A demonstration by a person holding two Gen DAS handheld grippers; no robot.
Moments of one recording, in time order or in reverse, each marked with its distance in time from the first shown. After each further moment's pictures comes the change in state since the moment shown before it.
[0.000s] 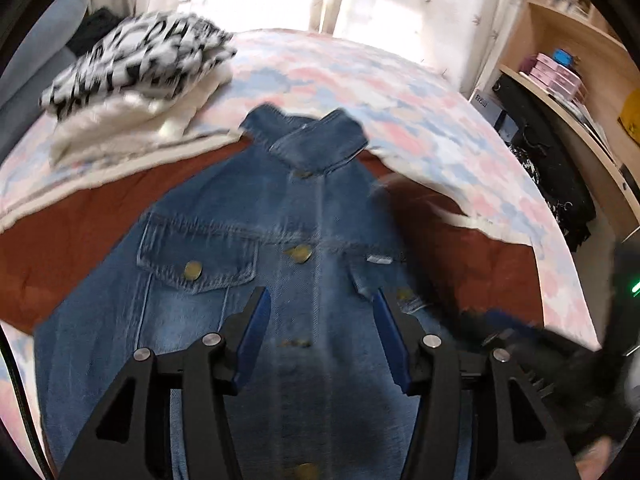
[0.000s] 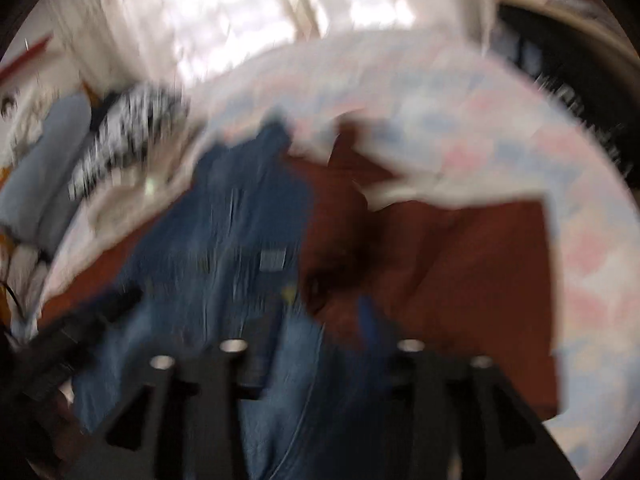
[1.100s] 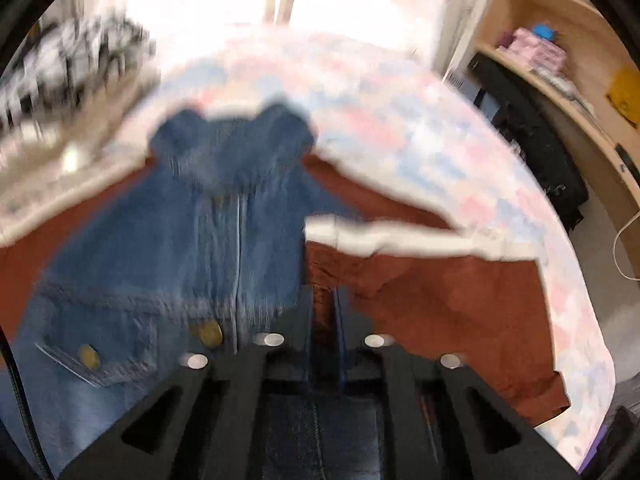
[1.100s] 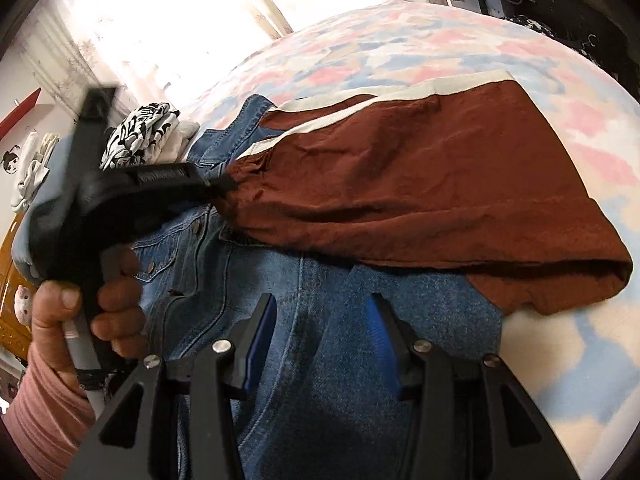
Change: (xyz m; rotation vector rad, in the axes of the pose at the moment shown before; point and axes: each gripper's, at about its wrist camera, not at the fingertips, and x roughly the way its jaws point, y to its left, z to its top) left arm 0.084 -0.082 0.043 0.124 -0.016 -0.072; right arm -0.002 -0.033 -0.062 0.208 -0.151 0.124
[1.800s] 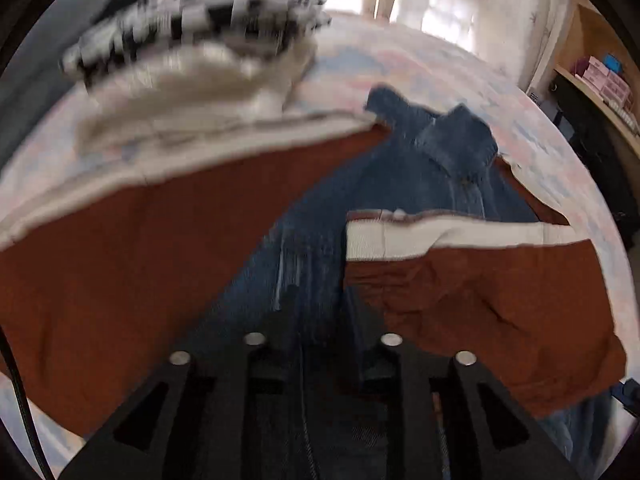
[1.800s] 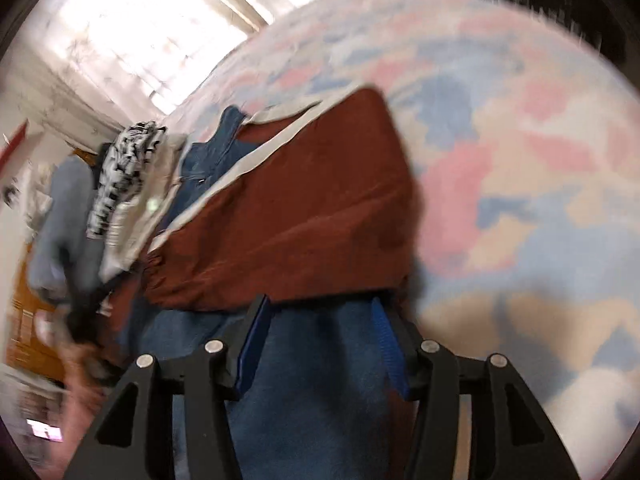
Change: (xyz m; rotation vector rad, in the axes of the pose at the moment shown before) left arm -0.037 0.191 -0.038 -0.157 0.062 0.169; right arm -0.049 -0.058 0.026 0.174 0.141 0.128
